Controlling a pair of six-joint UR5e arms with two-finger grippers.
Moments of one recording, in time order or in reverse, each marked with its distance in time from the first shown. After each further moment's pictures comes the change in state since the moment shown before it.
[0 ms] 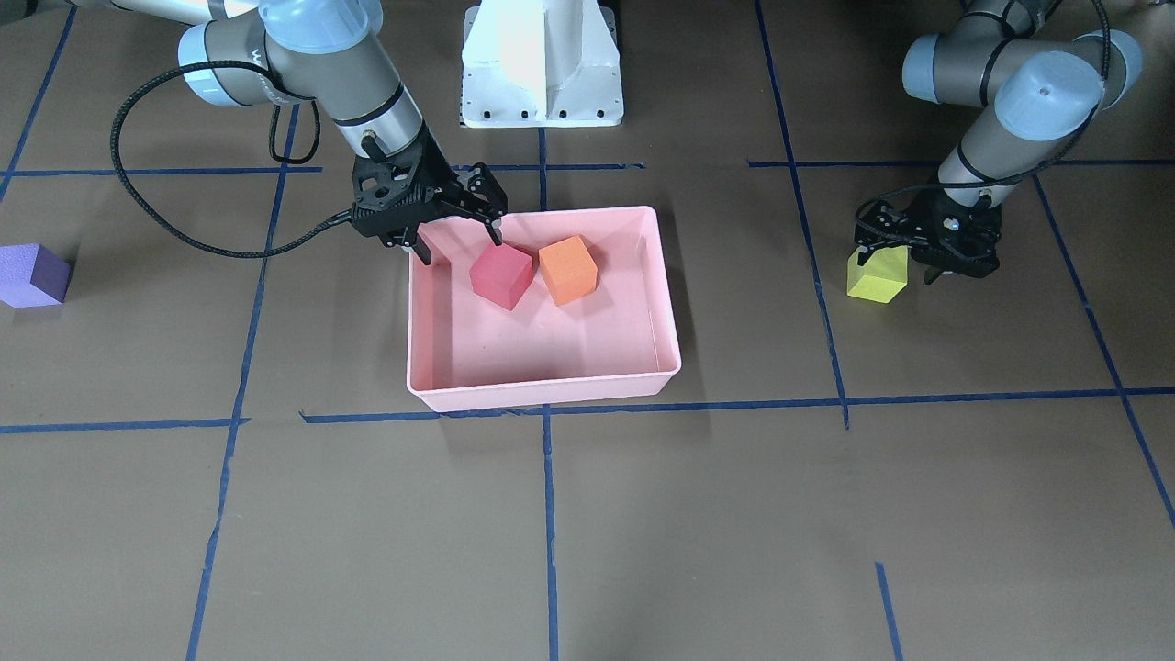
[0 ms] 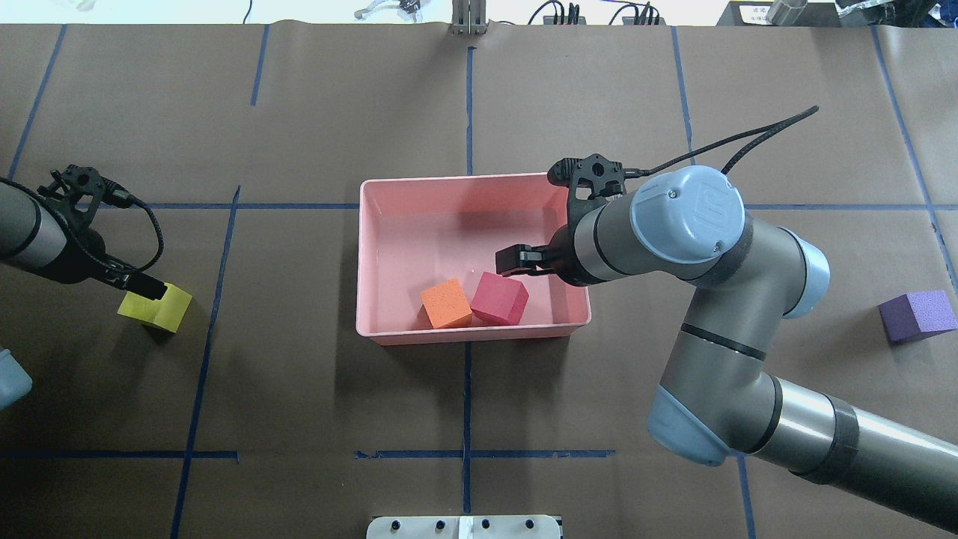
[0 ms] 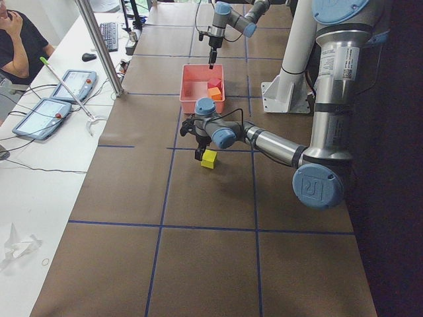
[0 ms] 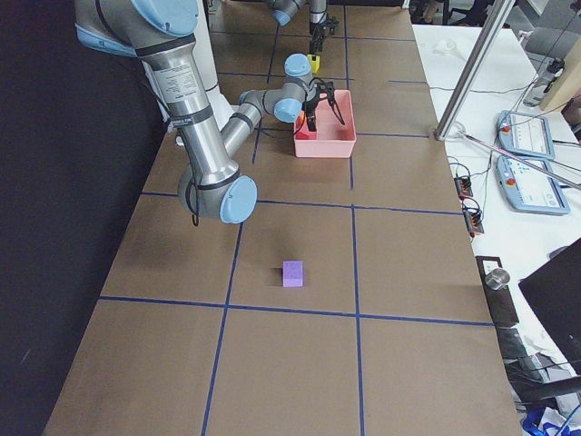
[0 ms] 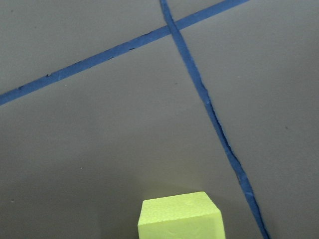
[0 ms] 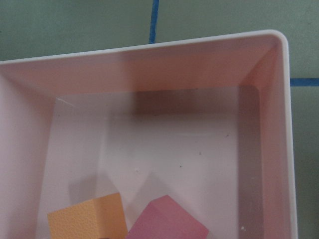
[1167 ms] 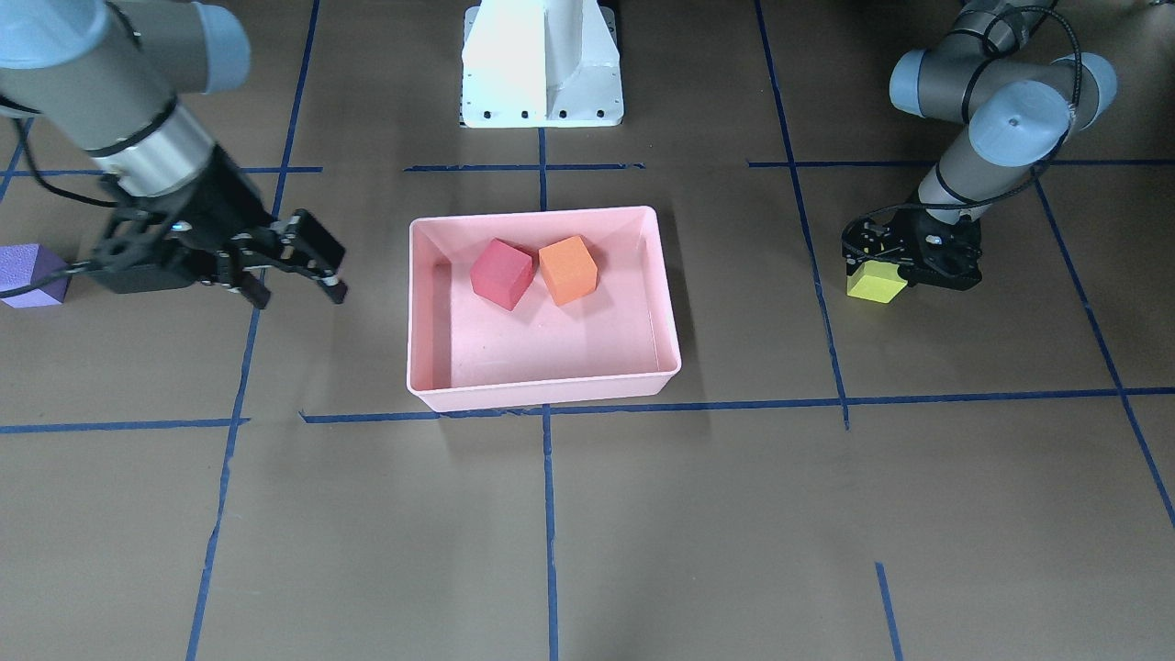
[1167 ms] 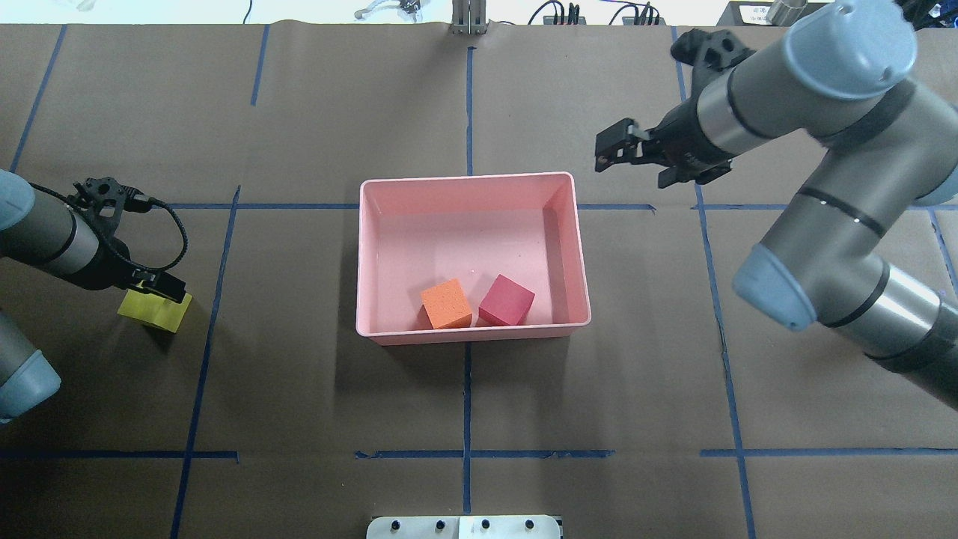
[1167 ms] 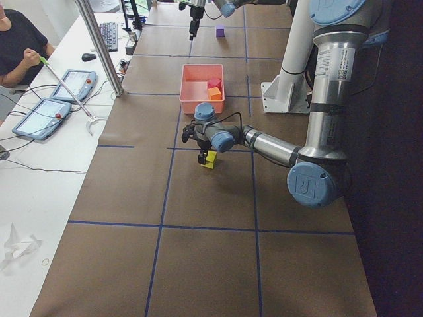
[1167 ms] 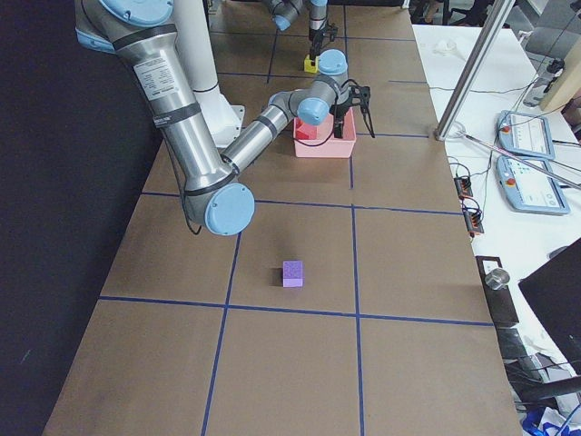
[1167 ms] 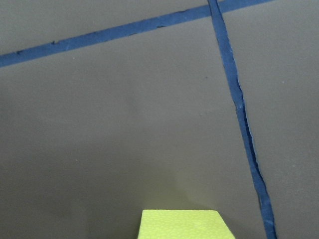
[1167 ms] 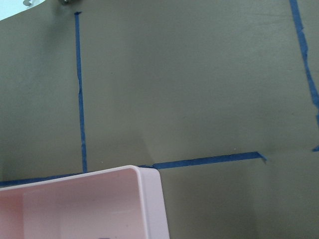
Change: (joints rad) left arm 0.043 -0.014 0.050 -0.008 -0.001 -0.118; right arm 0.396 -0.117 0.051 -0.064 0.327 0.005
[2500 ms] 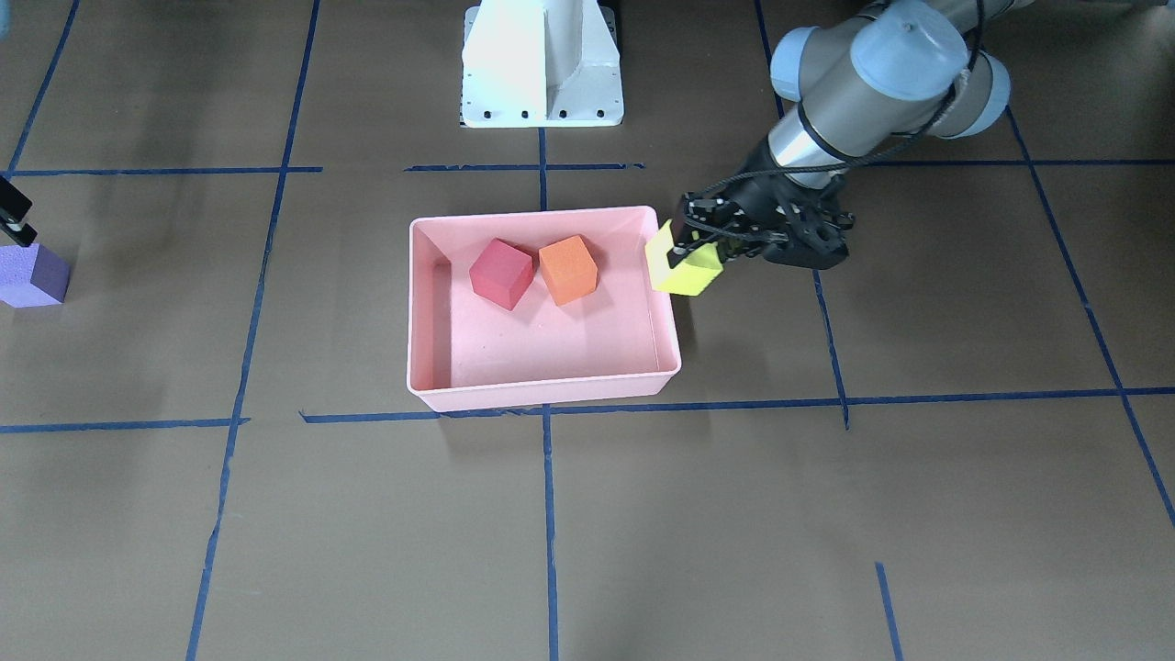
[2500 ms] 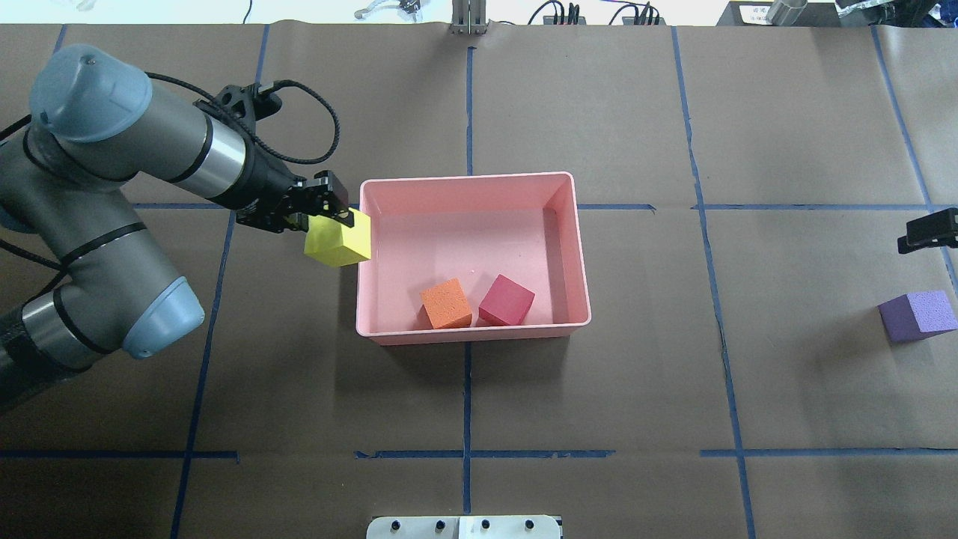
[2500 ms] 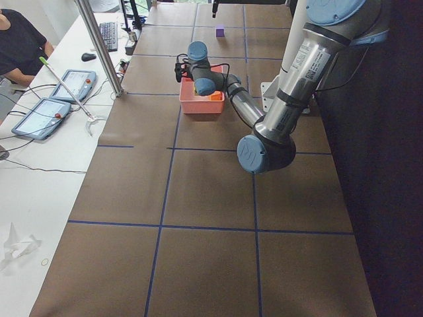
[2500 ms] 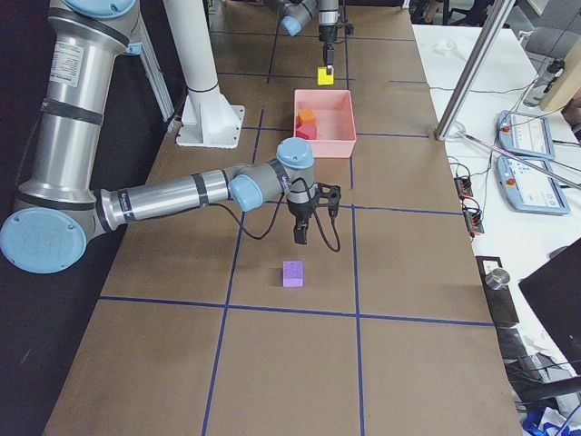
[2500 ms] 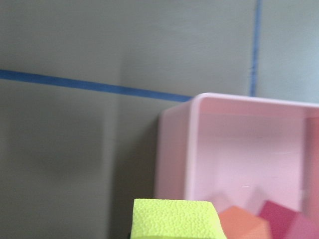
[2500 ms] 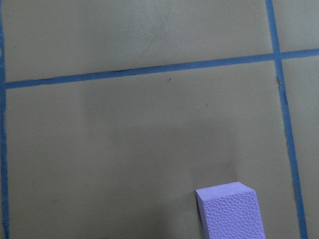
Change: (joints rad) left arm 0.026 -0.475 0.001 -0.045 -0.090 -0.636; right arm 0.220 -0.615 0.115 0.014 0.021 -0.514
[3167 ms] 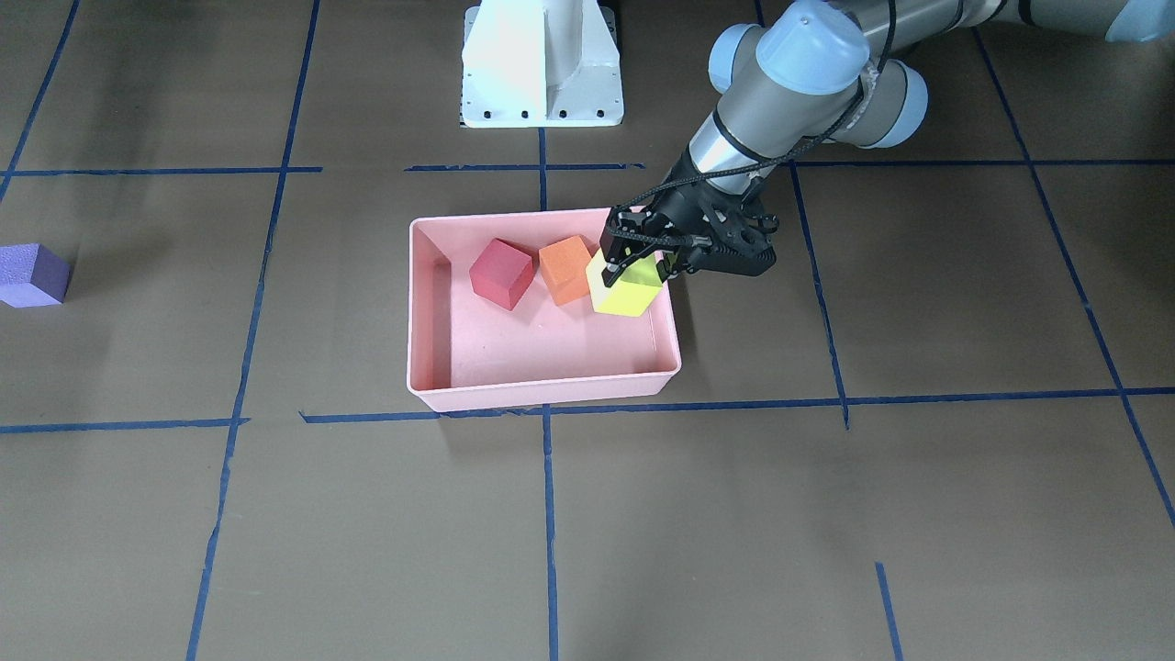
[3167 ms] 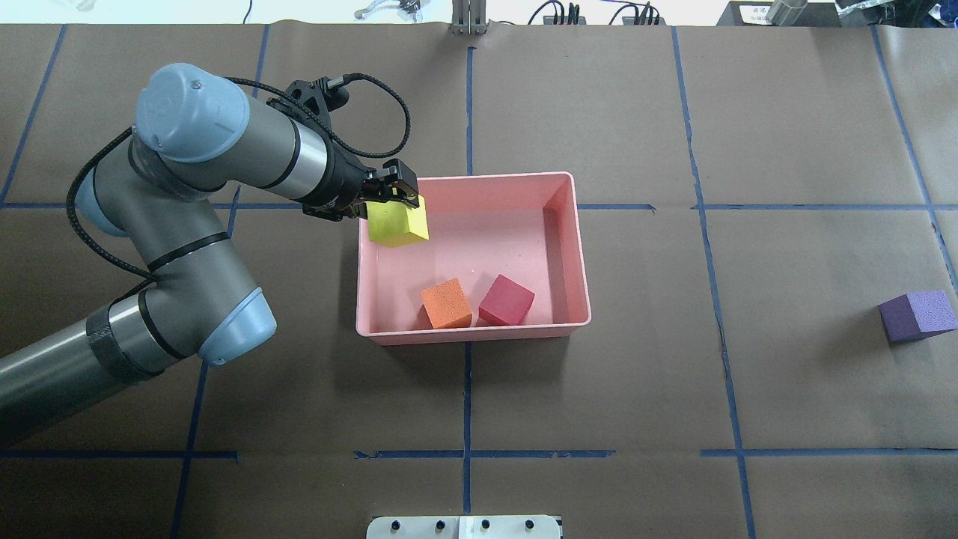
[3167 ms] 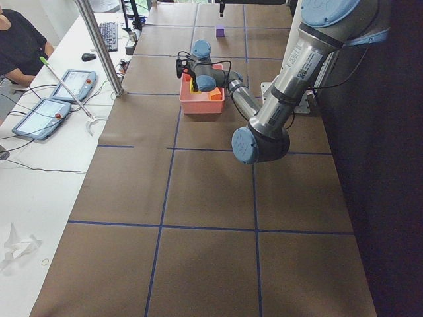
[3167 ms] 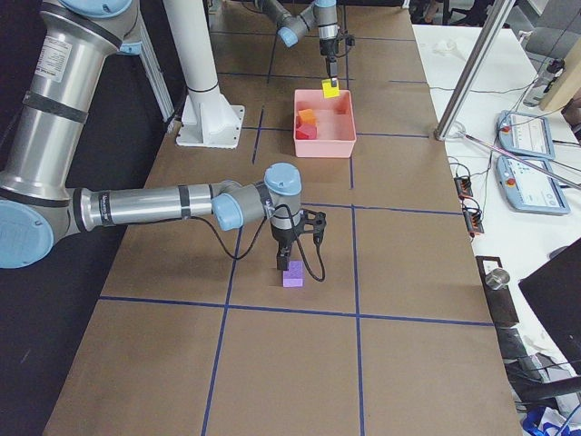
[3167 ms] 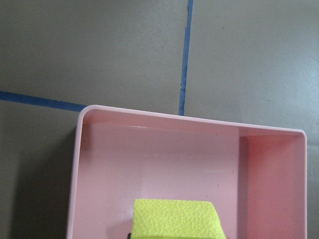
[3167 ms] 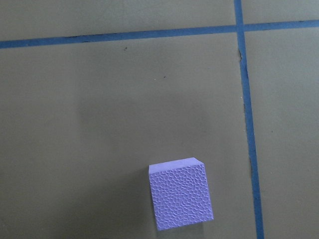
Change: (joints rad) left arm 0.065 -0.062 0.092 -0.056 0.176 -0.007; right arm 0.022 -0.088 -0.063 0.000 -0.001 -0.127
